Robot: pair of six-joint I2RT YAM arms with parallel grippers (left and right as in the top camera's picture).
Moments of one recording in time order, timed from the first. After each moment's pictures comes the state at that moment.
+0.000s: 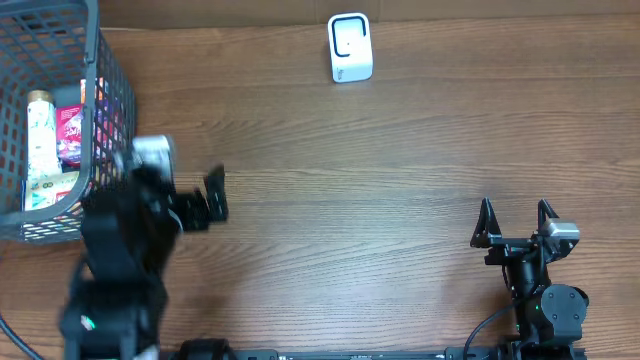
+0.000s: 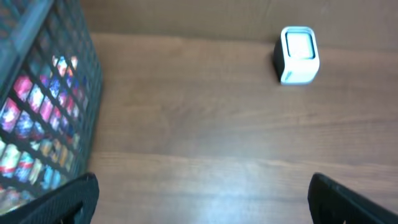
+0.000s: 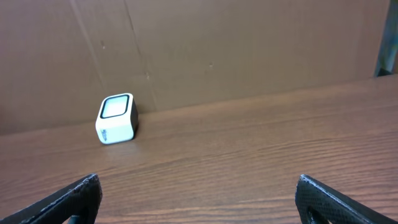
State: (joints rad) left arm 0.02 0.88 1.19 -0.89 0.02 -0.07; right arm 0.01 0.01 0.02 -0.04 -0.02 0.18
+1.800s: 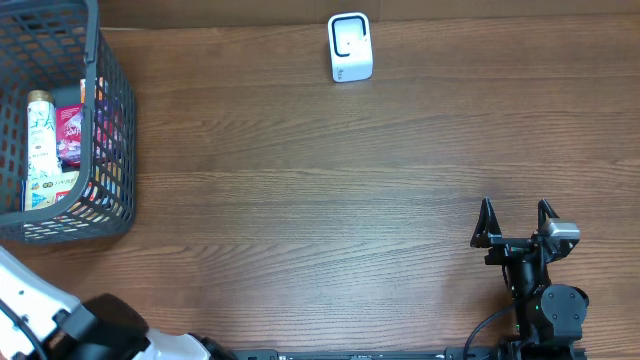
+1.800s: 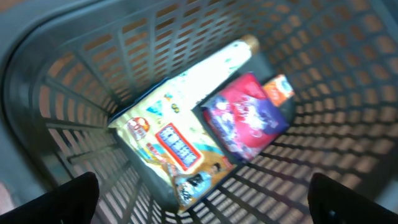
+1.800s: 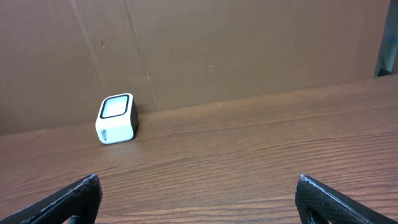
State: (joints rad) left arm 0.85 1.71 2.05 -1.26 0.07 -0.39; right arm 0.01 0.01 0.02 -0.04 -0.02 0.18
